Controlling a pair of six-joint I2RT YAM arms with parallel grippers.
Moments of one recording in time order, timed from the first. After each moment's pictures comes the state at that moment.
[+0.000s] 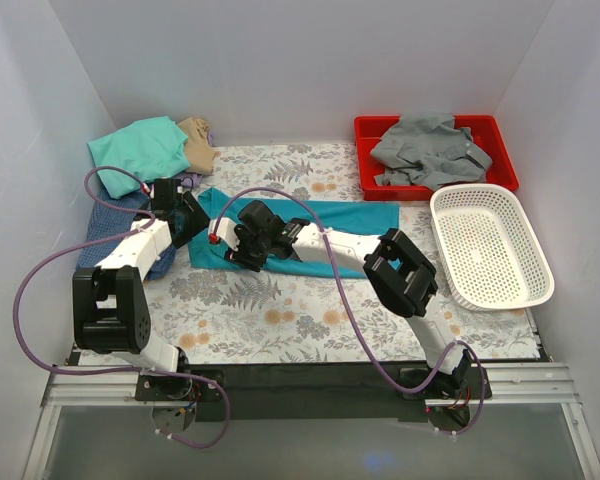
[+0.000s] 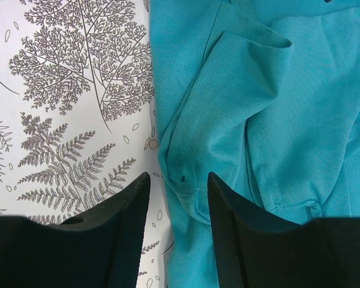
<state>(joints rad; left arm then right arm) -0.01 1.52 0.99 -0.36 -0.06 -0.62 1.01 2.17 1.67 -0.27 -0.25 -0.42</state>
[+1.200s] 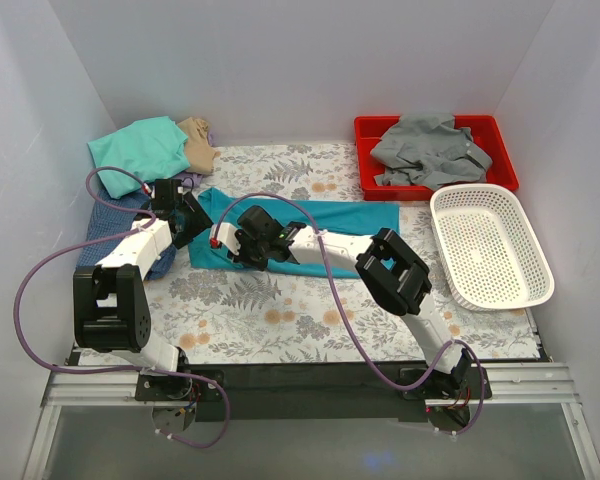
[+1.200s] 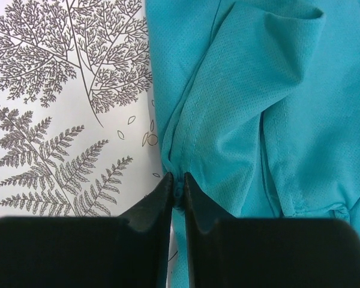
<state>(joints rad) -0.01 1.53 0.99 -0.36 -0.04 -0.62 1.01 2.22 1.67 -0.27 -0.24 -0.41</state>
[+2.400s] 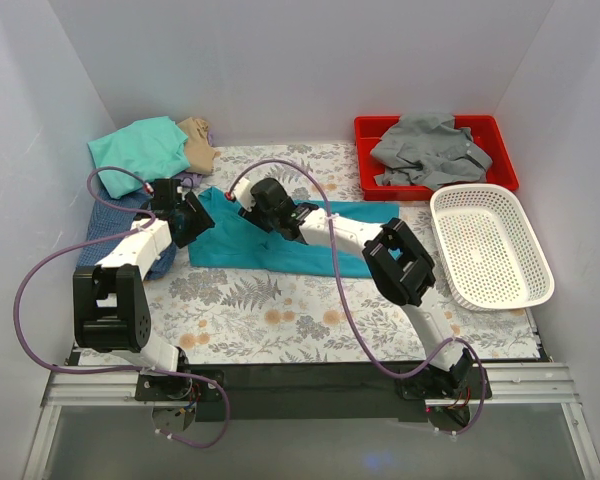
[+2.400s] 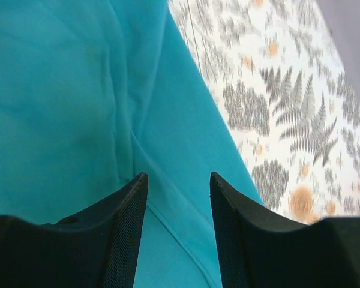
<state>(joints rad) -0.01 1.53 0.99 -0.36 -0.01 -0.61 0.90 2.23 1.78 -0.12 0.16 -0.39</state>
